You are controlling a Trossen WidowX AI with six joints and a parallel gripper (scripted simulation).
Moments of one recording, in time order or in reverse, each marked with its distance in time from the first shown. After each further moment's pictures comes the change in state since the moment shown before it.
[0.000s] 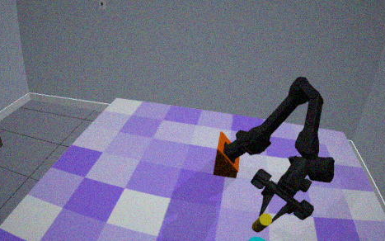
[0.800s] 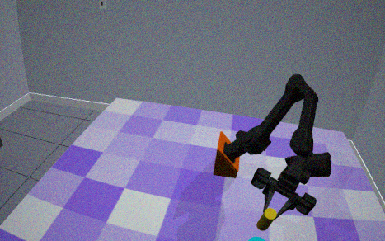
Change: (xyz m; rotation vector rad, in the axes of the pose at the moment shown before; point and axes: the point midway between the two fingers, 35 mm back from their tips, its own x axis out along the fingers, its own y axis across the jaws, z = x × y) arm -0.014 0.000 0.003 0.108 -0.144 0.054
